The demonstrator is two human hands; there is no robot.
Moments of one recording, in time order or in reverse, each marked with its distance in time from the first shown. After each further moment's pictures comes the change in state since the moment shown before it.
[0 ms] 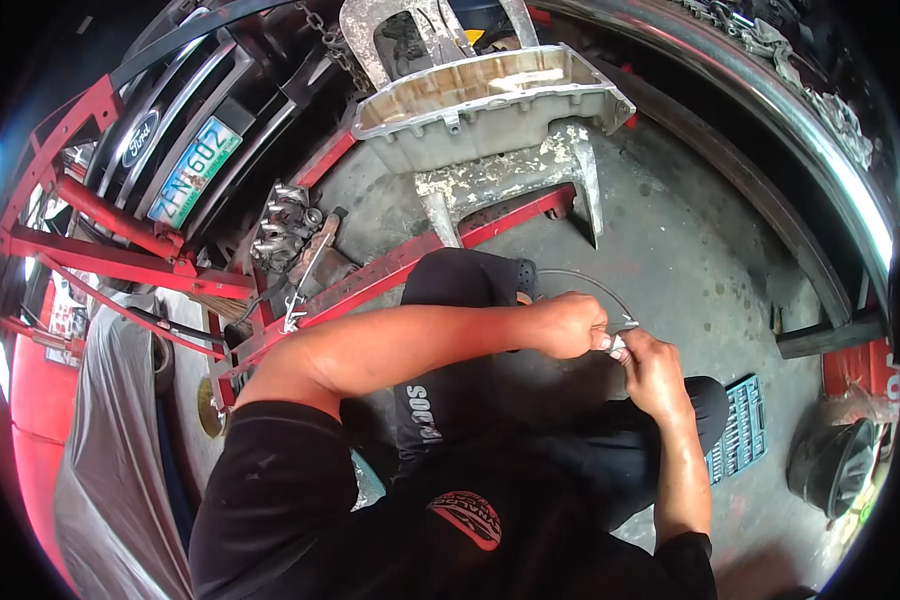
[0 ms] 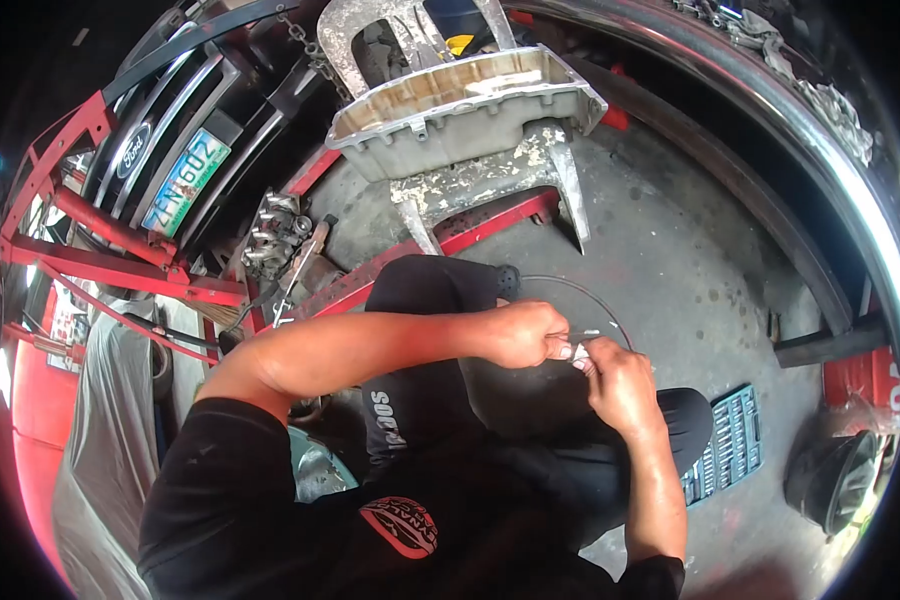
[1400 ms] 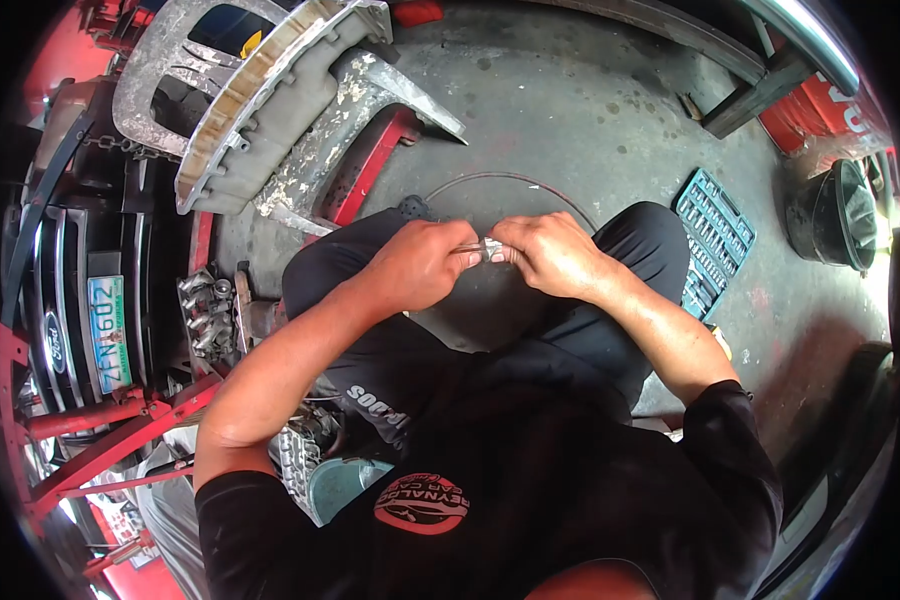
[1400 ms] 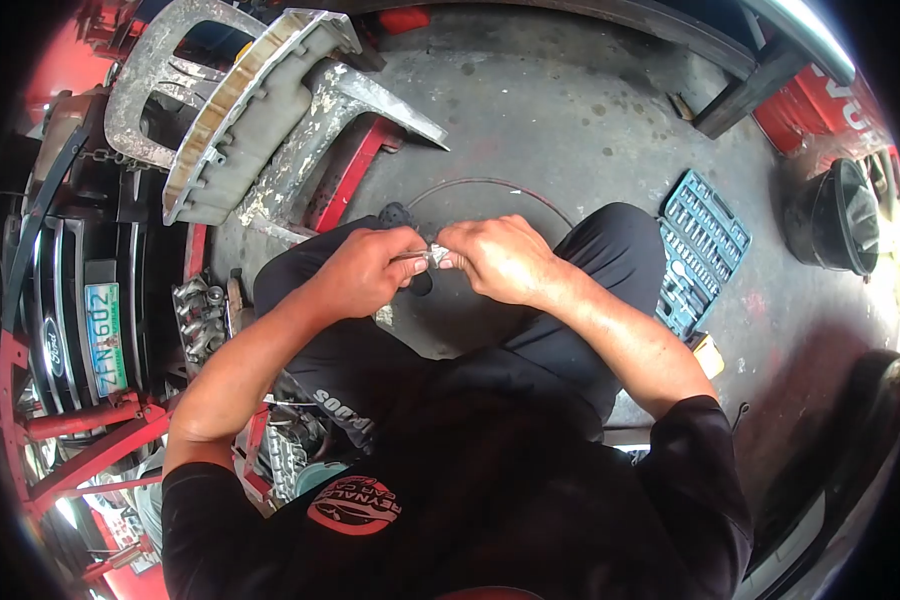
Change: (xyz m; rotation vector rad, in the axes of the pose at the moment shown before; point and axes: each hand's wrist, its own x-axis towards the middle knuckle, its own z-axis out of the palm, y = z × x) left_hand -0.009 0.008 0.000 0.076 0.034 0.191; right_hand -0.013 -0.001 0.007 -0.074 0.057 -0.075
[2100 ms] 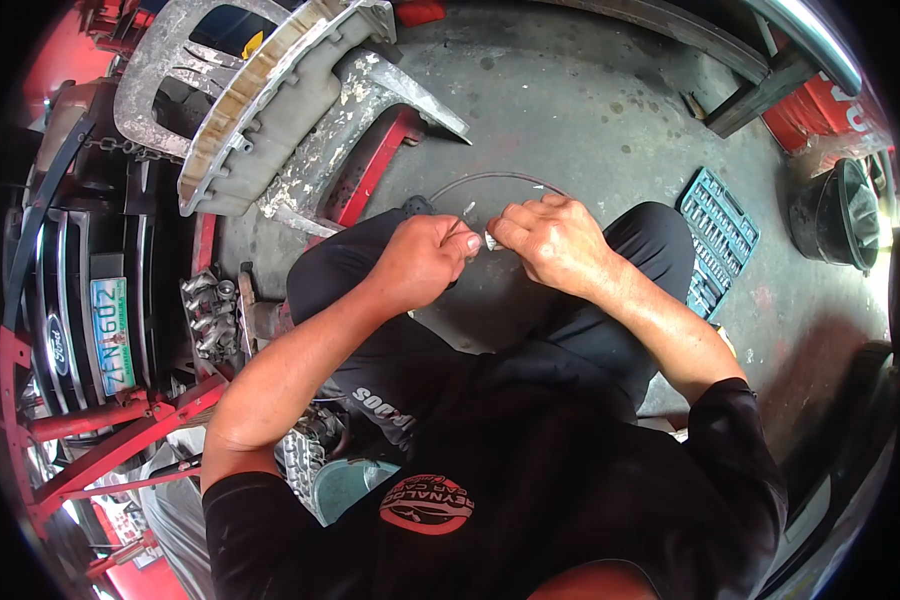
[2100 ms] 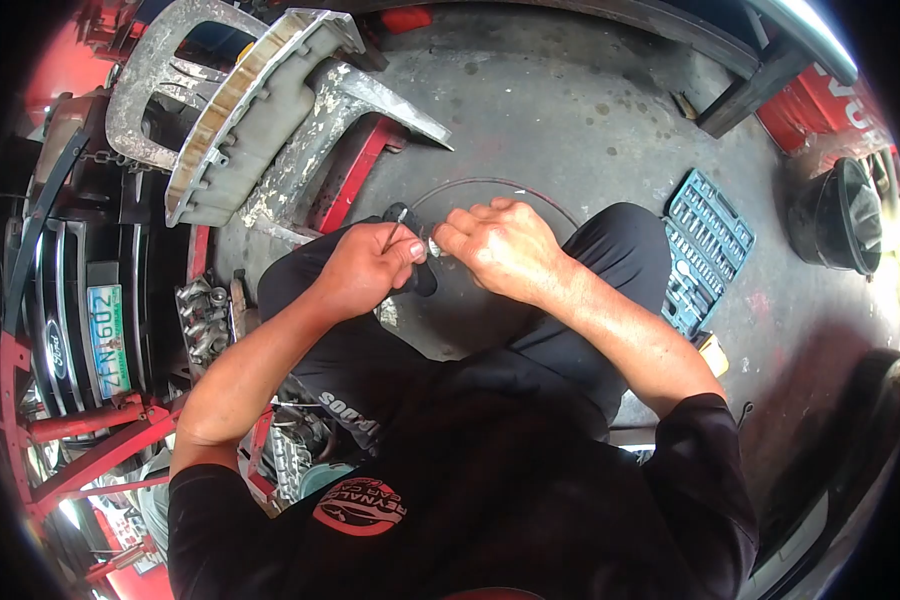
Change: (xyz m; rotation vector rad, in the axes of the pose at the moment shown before) left_hand 0.000 0.000 -0.002 -0.282 0.074 -0.325; right_hand 0.008 0.005 0.000 -0.446 0.140 -0.215
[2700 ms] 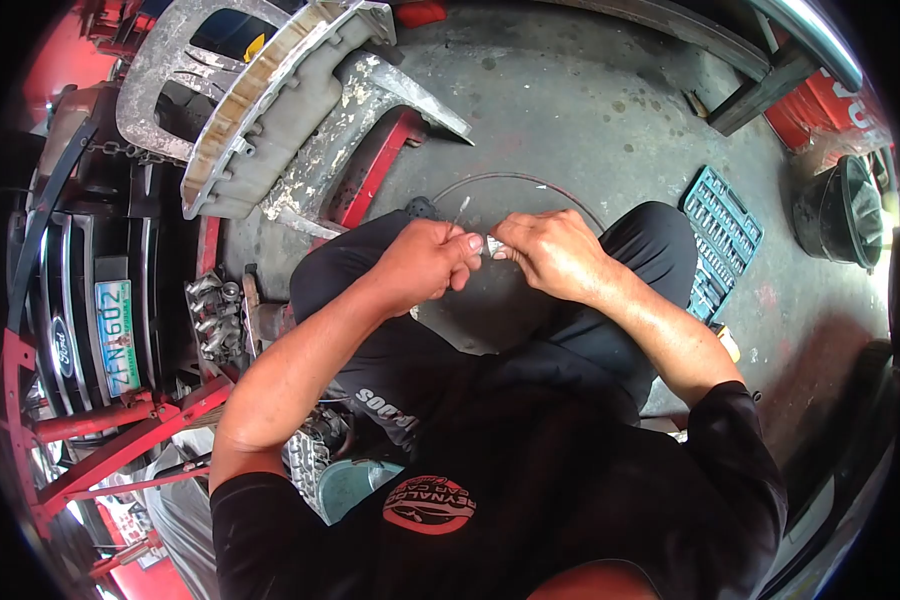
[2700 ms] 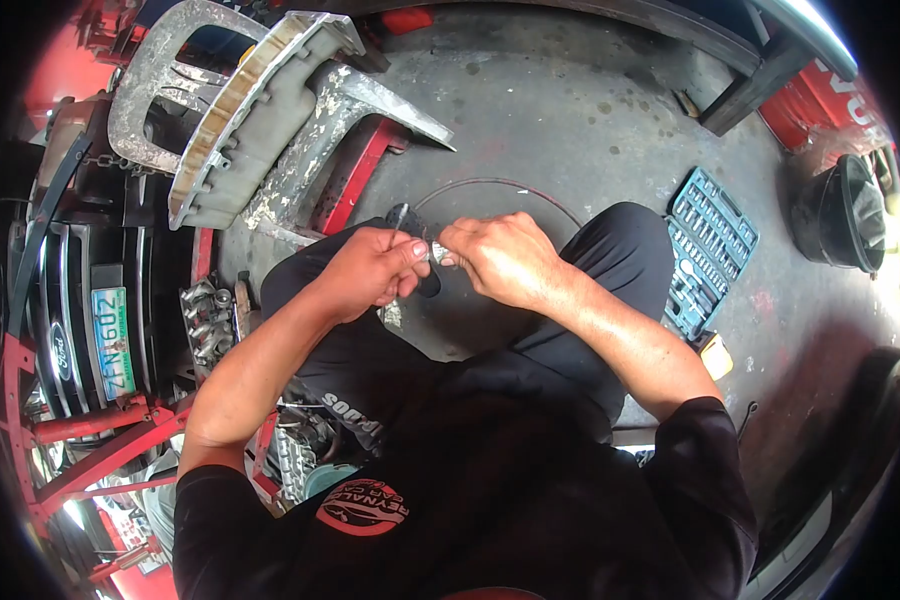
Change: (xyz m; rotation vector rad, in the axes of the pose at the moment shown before) left_hand 0.004 -0.005 -0.003 -0.207 -0.172 -0.198; right_hand -0.002 -0.006 0.000 0.317 -0.122 0.196
